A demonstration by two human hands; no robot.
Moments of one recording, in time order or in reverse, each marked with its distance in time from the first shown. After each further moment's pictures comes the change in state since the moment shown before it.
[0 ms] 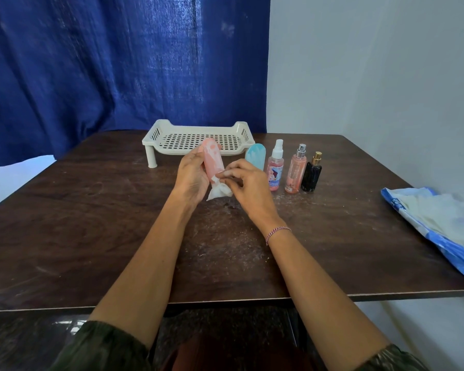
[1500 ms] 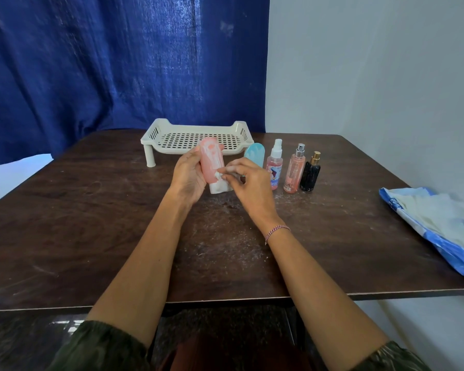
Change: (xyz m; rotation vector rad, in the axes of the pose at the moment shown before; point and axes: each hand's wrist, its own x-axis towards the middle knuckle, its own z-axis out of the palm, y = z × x) left_hand -0.004 0.004 -0.006 -0.047 -0.115 -0.001; right_hand 0.000 0.001 0.000 0.040 0.108 0.027
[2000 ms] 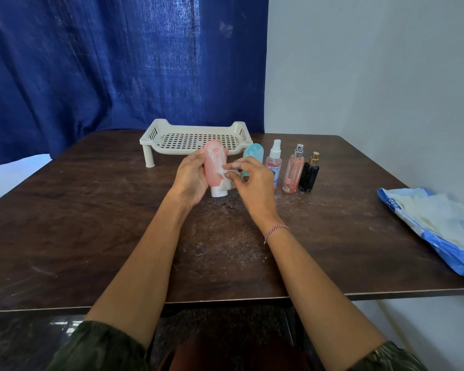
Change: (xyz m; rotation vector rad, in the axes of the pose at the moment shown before) left_hand -0.001 -0.003 0.000 0.071 -0.072 -0.048; right_hand 0.002 0.003 -0.002 -0.023 0.049 0.089
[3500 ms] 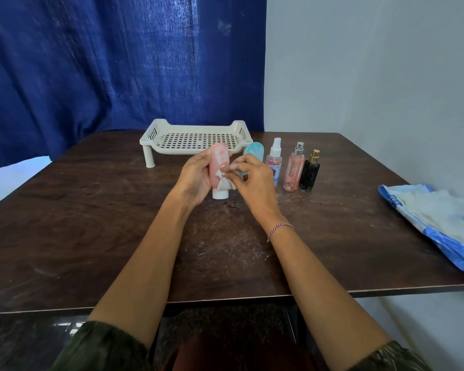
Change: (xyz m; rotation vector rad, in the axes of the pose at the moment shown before) left_hand 0.004 -0.003 -0.001 -0.001 -0.027 -0.088; right_hand 0.000 -0.003 -0.002 0.015 -0.033 -0.050
